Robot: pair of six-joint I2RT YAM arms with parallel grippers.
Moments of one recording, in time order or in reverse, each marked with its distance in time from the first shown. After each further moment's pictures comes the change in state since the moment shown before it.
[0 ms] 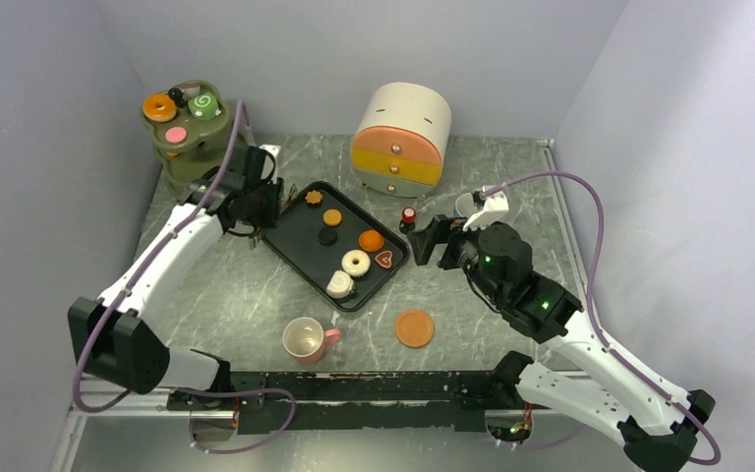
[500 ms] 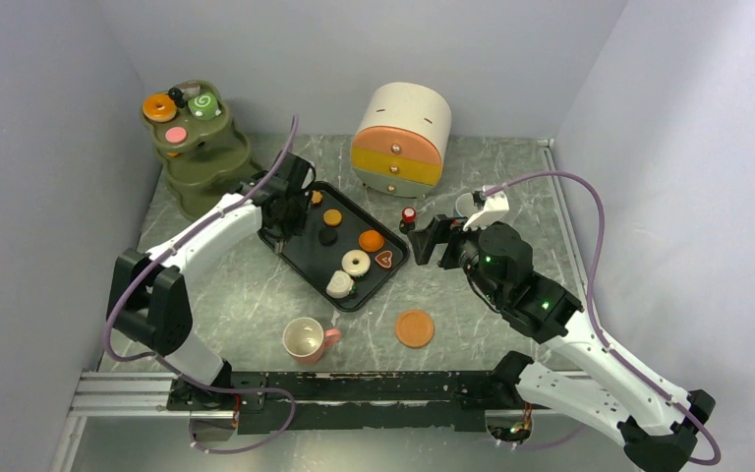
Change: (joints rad) left arm -0.135 0.225 0.002 0.069 -0.117 -0.033; right arm 0.000 -0.001 0.000 0.003 0.009 -0.009
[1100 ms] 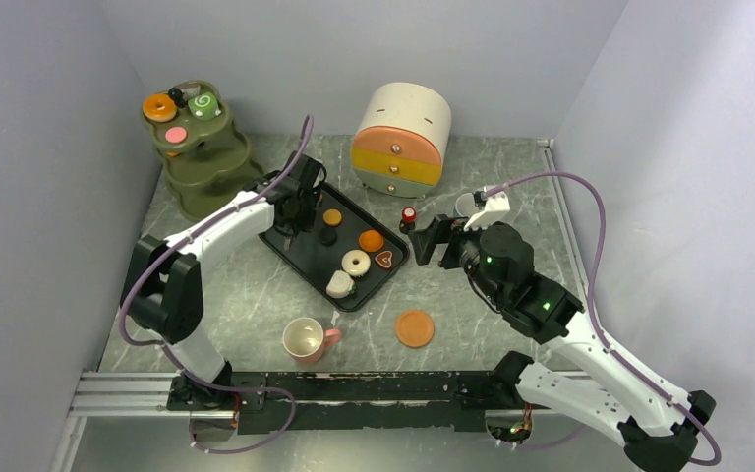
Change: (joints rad) left arm -0.035 0.095 0.013 0.092 -0.080 -0.003; right arm 0.000 -0.005 0.000 0.000 0.003 -0.007
